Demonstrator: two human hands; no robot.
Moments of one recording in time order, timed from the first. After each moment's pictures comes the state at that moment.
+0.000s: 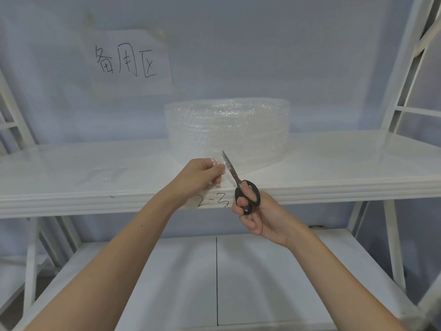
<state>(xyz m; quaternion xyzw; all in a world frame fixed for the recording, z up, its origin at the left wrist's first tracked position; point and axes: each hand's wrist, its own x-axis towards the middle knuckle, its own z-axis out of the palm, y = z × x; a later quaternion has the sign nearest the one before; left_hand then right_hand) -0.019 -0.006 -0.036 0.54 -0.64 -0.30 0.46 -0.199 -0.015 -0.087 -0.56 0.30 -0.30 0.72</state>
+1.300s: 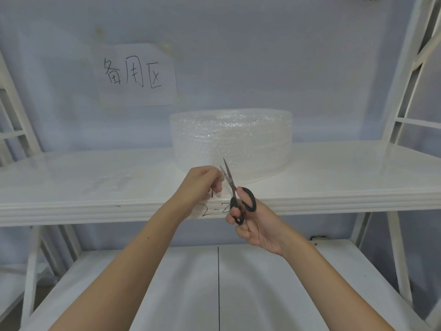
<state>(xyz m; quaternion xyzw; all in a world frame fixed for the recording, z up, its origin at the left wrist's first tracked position) -0.016 -0.007 -0.035 0.54 -0.58 -0.32 0.52 -0.184 -0.010 -0.079 -0.56 0.32 -0.27 0.71</state>
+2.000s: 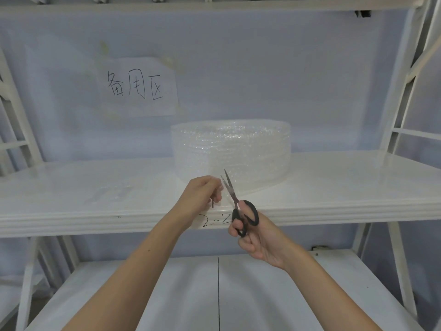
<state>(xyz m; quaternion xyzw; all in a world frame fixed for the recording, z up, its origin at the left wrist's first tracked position) -0.015 -0.009 -0.037 0.54 -0.57 -0.32 0.53 -0.187 -0.010 -0.084 -0.57 0.32 -0.28 0.70</state>
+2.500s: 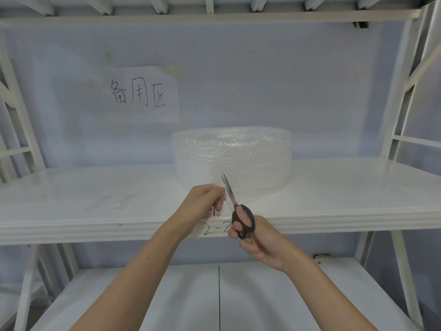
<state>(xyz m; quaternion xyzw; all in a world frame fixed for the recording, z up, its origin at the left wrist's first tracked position) -0.011 -0.009 -0.036 0.53 -0.58 -0.34 0.51 -0.181 -0.017 -0.078 -0.59 0.32 -0.30 0.68</state>
